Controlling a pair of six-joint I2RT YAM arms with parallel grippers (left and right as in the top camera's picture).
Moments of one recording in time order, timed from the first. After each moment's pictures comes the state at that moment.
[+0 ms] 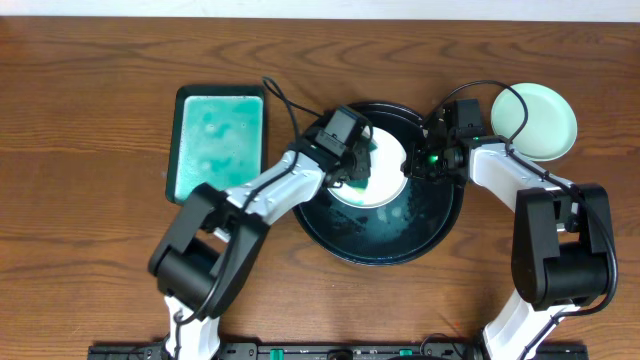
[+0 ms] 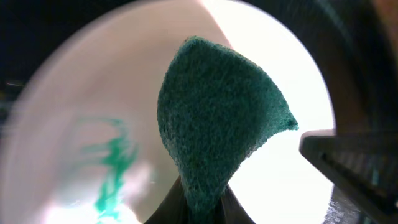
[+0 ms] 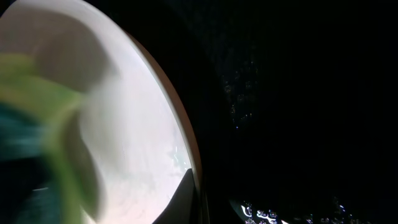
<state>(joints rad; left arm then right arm) -0.62 1.98 1.26 -0.28 0.13 -0.68 0.12 1.91 1.07 -0.39 -0.42 0.30</state>
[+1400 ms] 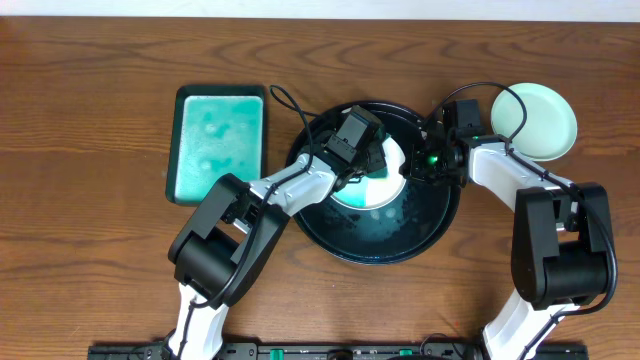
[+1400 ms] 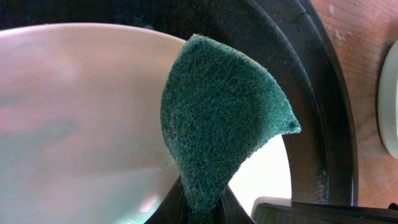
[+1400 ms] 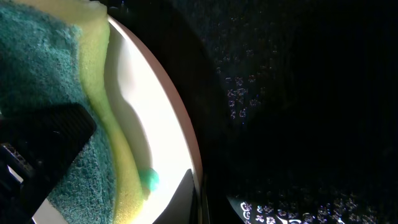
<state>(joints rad) -0.66 2.08 1.28 -0.07 0.12 -0.91 0.12 1.91 1.07 -0.42 -0.44 0.30</state>
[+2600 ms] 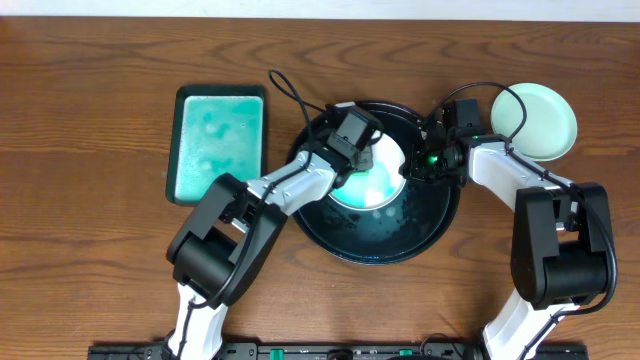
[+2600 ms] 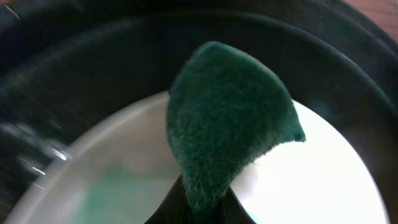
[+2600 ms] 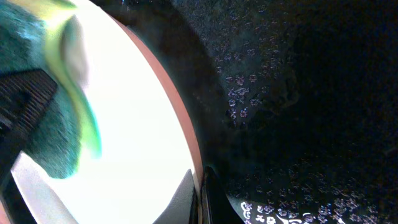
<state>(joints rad) -0.65 2.08 1.30 -0.17 -0.13 -0.69 0.12 1.91 1.08 -0.43 -0.44 0.30</state>
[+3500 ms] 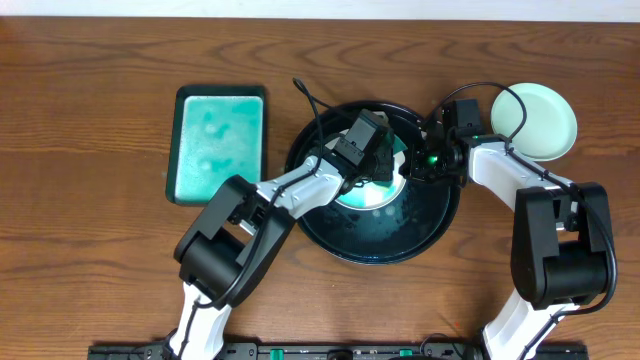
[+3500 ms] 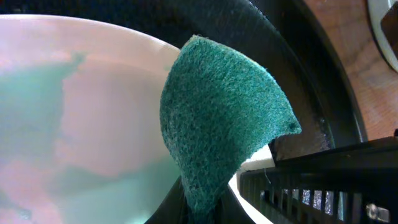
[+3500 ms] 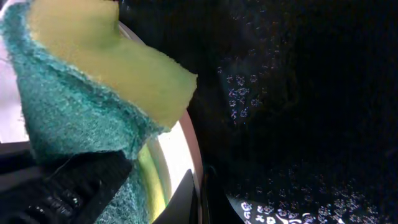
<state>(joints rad) -0.69 2.09 1.30 -0.08 0.18 -0.62 0.12 1.92 1.08 -0.43 -0.44 0.30</state>
